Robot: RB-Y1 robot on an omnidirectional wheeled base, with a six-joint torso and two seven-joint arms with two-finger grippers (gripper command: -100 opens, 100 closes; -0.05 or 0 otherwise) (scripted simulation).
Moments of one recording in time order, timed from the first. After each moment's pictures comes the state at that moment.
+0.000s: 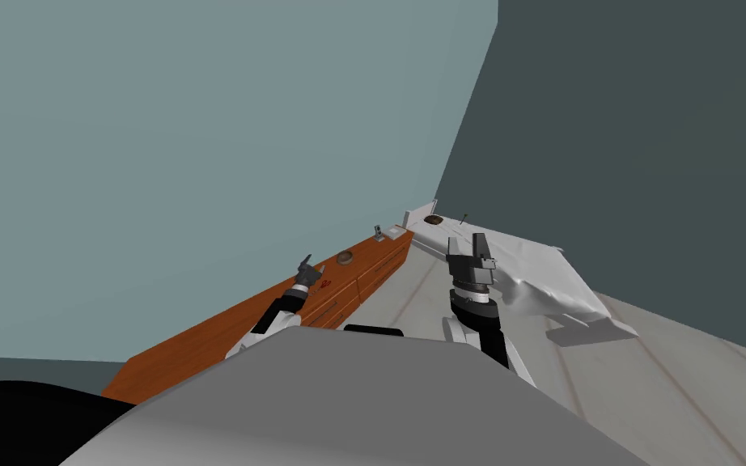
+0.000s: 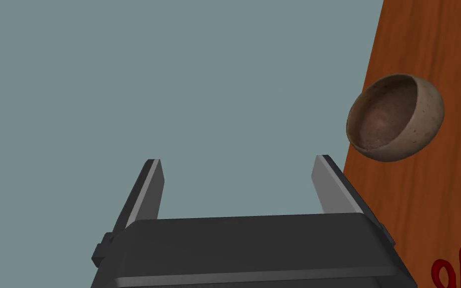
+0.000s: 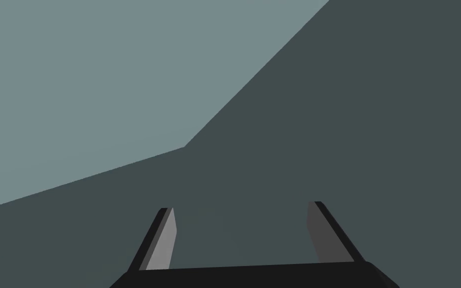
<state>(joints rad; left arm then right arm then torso) 0.44 0.42 -0.07 -1.81 0.53 -0.30 0.30 0.50 -0.04 -0.01 -2.26 0.12 -0.63 -0.16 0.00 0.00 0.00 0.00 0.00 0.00</state>
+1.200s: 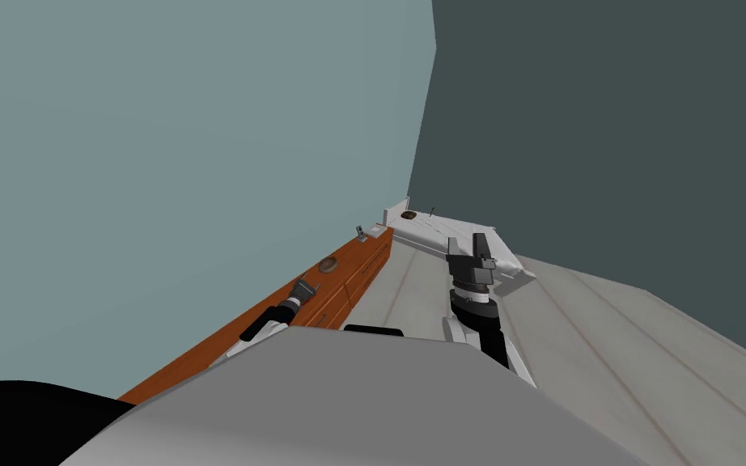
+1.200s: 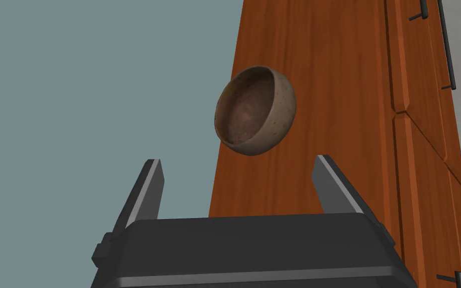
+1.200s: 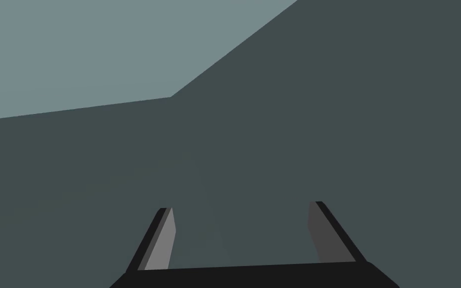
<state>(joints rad) 0.45 0.59 -0.16 -1.60 0.87 -0.20 0.38 0.50 -0.04 -0.01 -2.26 0.12 -0.63 -0.16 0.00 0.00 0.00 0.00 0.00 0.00</state>
